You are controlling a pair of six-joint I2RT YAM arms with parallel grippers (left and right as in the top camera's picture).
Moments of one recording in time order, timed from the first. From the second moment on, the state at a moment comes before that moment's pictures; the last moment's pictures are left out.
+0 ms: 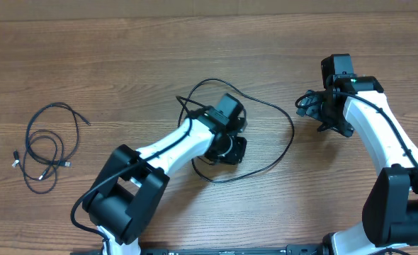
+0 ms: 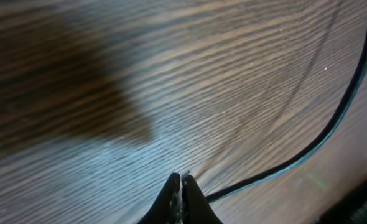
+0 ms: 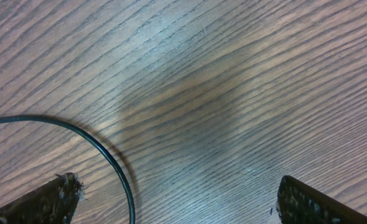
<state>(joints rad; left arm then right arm) -0.67 1.91 1.21 -0.64 0.38 -0.44 0.04 1.71 1.27 -0.93 0.14 0.54</state>
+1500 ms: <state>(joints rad) -0.72 1.91 1.36 -0.87 -0.12 -0.37 0.04 1.71 1.27 -0.93 0.14 0.54</state>
